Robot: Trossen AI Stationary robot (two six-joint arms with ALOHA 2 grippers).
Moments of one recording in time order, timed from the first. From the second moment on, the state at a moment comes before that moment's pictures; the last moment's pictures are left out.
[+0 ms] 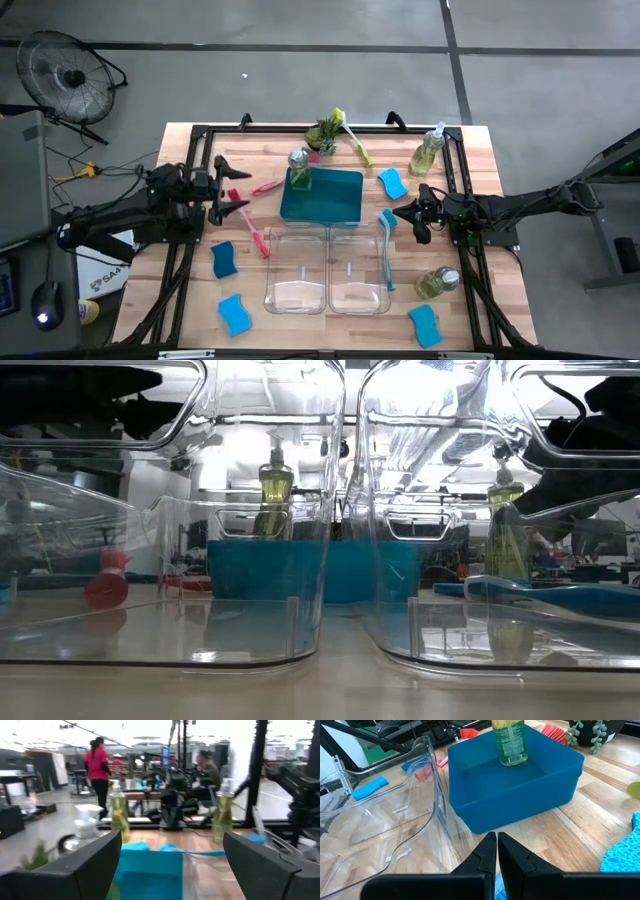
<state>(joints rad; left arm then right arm) 0.28 0.20 0.20 0.15 0.25 0.01 0.06 0.42 0.01 0.08 0.20 0.41</state>
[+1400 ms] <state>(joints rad) 0.01 0.13 0.01 0.01 0.01 0.40 0.06 0.42 0.01 0.08 0.20 0.41</state>
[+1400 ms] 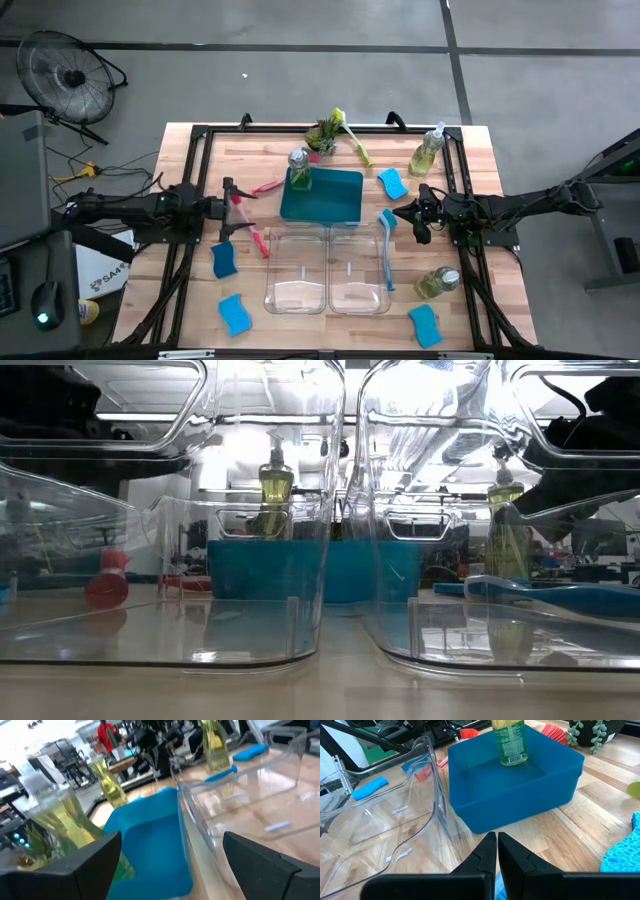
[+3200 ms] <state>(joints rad) 0.01 0.13 0.03 -0.01 -0.05 0.28 0.06 0.42 0.01 0.08 0.20 0.41</state>
